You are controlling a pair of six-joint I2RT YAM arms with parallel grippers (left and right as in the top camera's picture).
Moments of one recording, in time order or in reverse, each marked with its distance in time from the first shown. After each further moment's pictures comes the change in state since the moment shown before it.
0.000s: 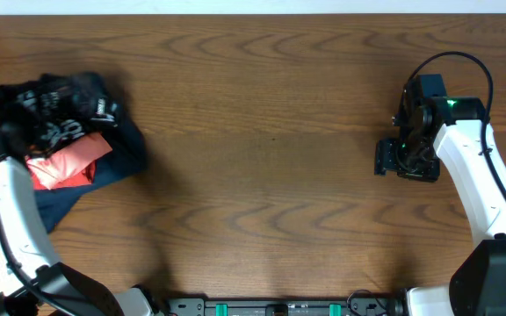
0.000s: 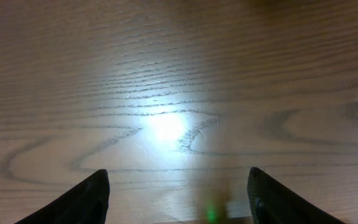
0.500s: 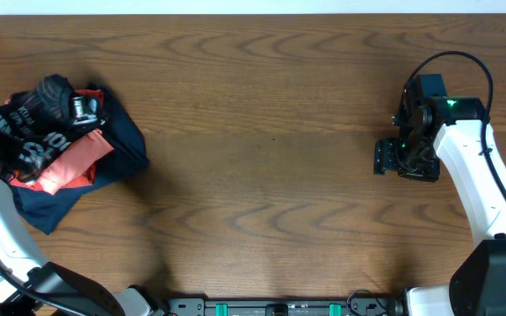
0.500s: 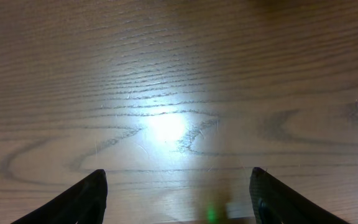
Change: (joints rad) left arm 0.124 0.000 0.000 -0.082 -0.011 -0.140; right arm 0.000 0.000 0.000 0.001 0.000 0.000
